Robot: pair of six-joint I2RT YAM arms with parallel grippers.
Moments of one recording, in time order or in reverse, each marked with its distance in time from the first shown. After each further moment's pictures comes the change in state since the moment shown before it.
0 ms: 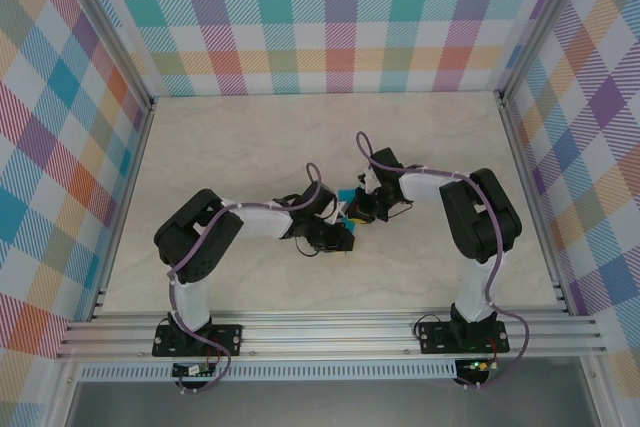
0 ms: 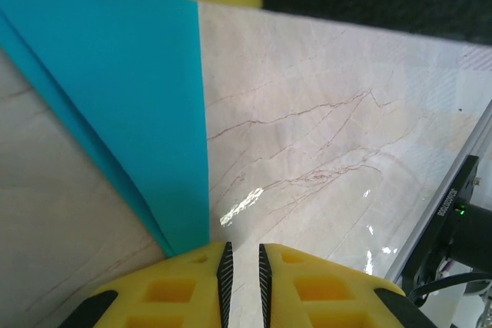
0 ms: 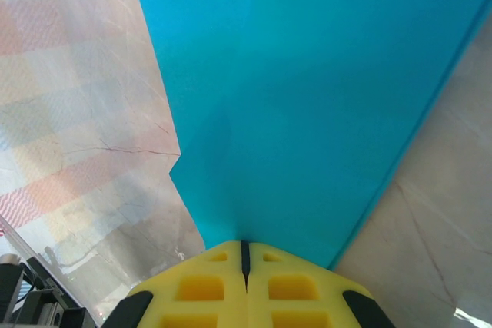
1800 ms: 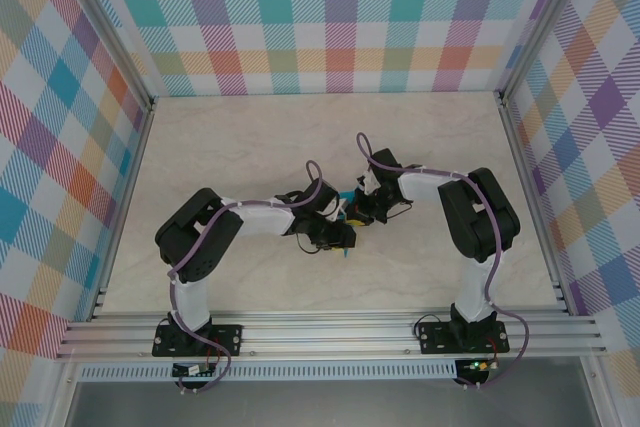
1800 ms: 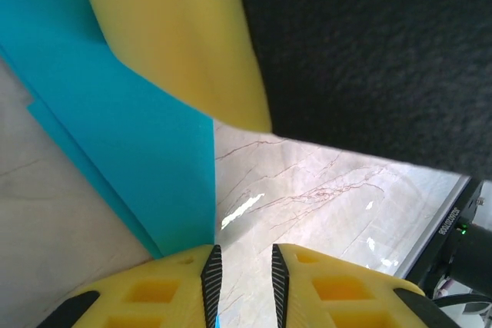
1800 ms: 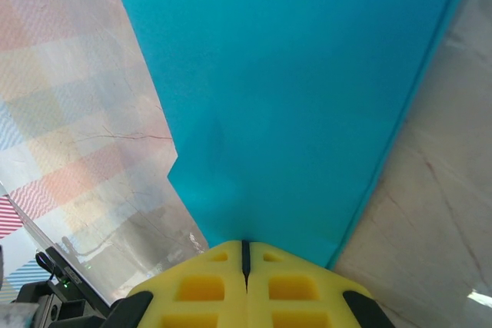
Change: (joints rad) left arm 0.012 0.008 0.049 -0.058 -0.042 -0.026; right arm 0.002 0.007 0.011 -0.025 -0.039 0.030
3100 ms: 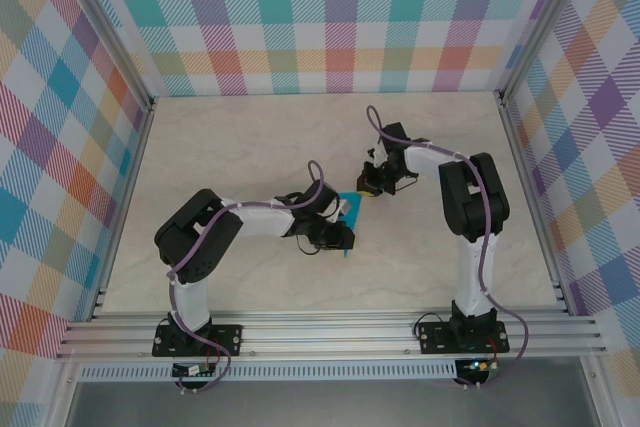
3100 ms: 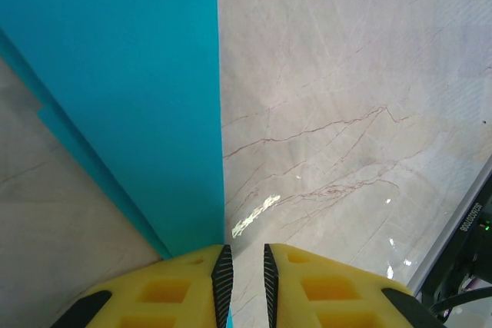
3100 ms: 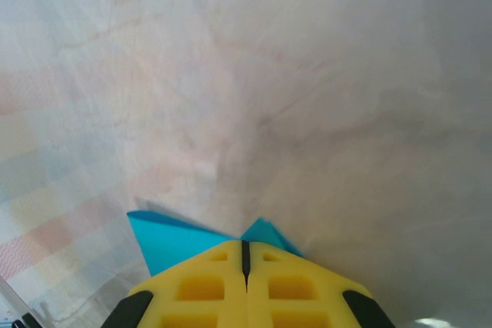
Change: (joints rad) left arm -0.011 -0.005 -0.016 0.005 -0.027 0.047; right arm -0.140 0.180 0.309 -0.130 0.073 -0.146
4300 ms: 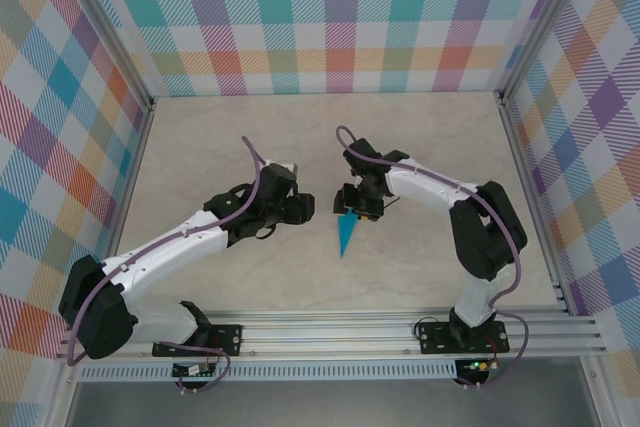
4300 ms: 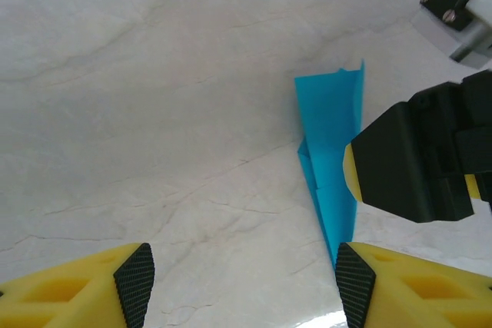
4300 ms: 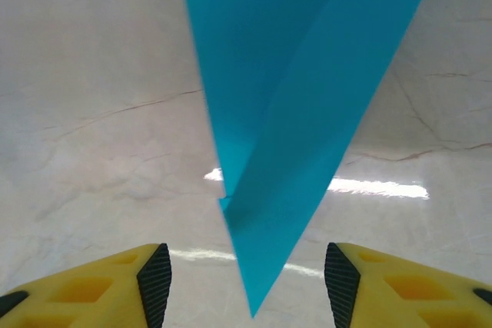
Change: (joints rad) left arm 0.035 -0.618 -0.037 -0.371 -0.690 0.096; right arm 0.307 -0.276 -0.113 -0.227 0.335 0.257
